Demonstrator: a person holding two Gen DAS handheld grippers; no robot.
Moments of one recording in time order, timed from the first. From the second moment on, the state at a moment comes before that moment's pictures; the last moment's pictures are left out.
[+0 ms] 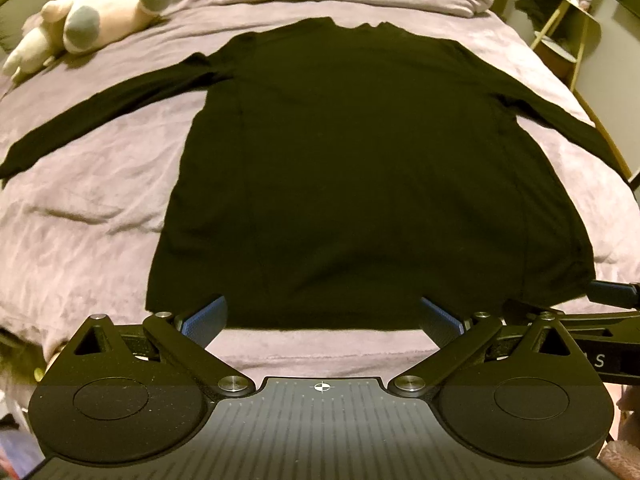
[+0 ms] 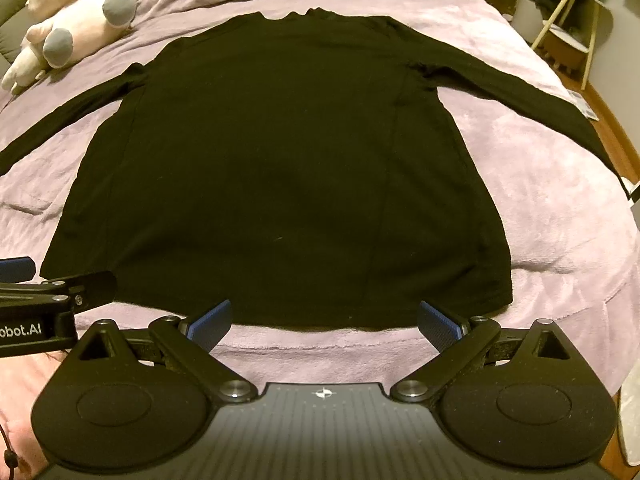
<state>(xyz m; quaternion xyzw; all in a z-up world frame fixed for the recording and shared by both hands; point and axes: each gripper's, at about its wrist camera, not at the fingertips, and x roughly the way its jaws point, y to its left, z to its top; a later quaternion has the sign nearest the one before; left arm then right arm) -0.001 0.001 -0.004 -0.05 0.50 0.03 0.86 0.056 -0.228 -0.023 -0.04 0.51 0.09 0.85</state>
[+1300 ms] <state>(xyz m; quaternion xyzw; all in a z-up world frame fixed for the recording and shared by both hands) -0.001 0.007 -0.006 -0.06 0.51 0.05 0.86 0.056 -0.232 -0.025 -0.03 0.51 0.09 0.85</state>
